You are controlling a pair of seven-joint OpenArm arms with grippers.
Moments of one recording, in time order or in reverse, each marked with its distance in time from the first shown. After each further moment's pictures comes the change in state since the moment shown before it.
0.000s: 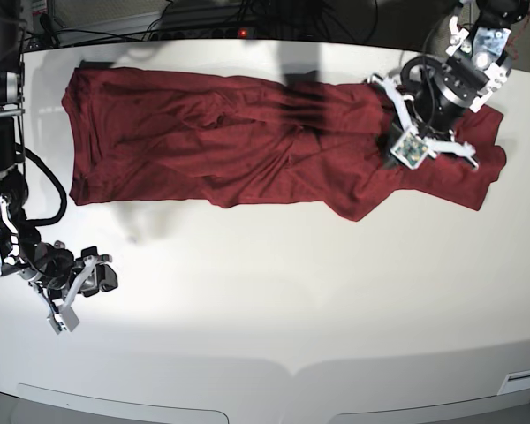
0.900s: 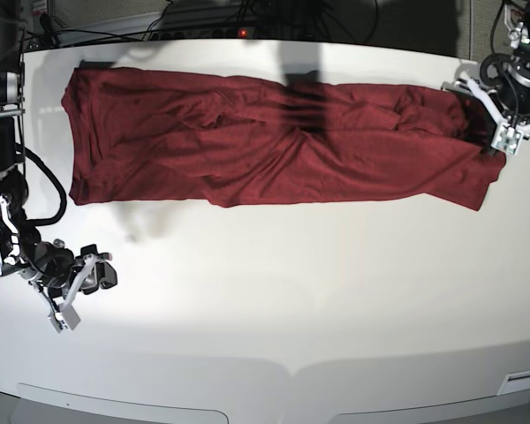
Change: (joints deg) left arm 10.1 0.2 -22.9 -9.4 1.3 0.0 -6.0; right arm 0.0 0.0 0.0 -0.1 -0.4 0.0 -1.0
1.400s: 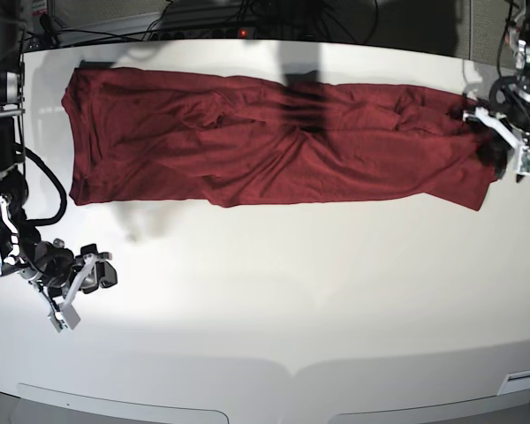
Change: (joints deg) left arm -4.9 0.0 0.0 -1.6 -7.2 8.7 -1.1; right arm 0.0 0.0 0.0 0.0 0.1 0.0 -0.5
